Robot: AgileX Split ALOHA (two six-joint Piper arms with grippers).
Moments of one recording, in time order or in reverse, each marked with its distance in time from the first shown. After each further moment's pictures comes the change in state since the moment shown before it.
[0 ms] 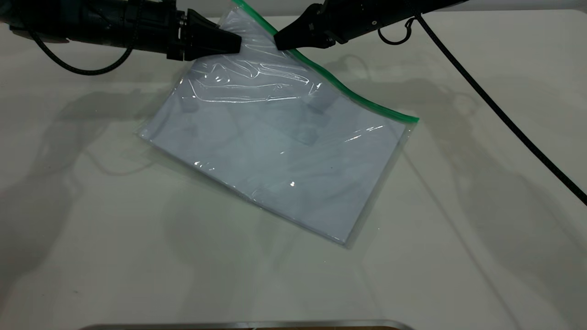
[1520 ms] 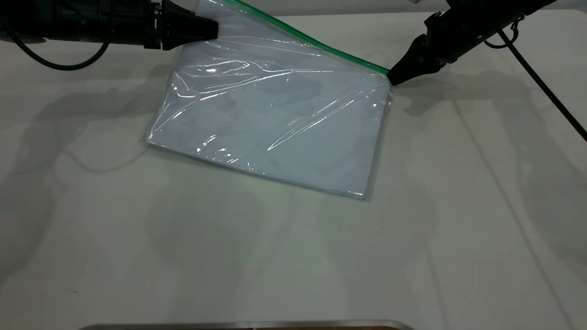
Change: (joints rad) left arm 0.060 0.001 0.000 -0.042 0.033 -0.009; right arm -0.231 0.004 0.000 -0.435 0.028 0.109
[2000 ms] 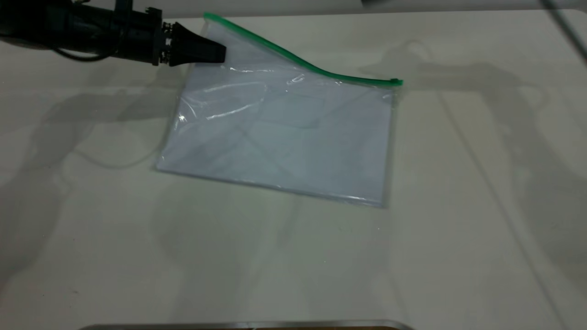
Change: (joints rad) left arm -0.031 0.013 0.000 0.108 -0.037 -0.399; right arm 0.050 -0.227 0.003 0.171 0.199 0.054
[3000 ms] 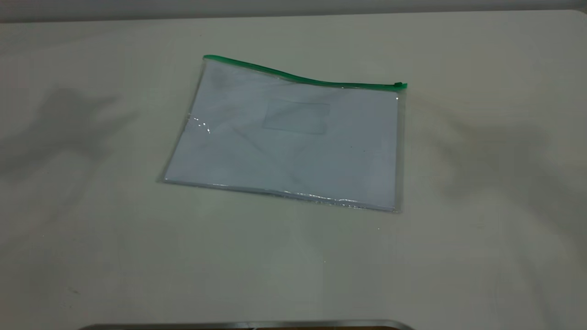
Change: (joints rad) left arm 0.128 -1.082 0.000 0.655 0.067 -0.971; right arm 0.017 -1.103 0.118 -0.625 0.105 1.015
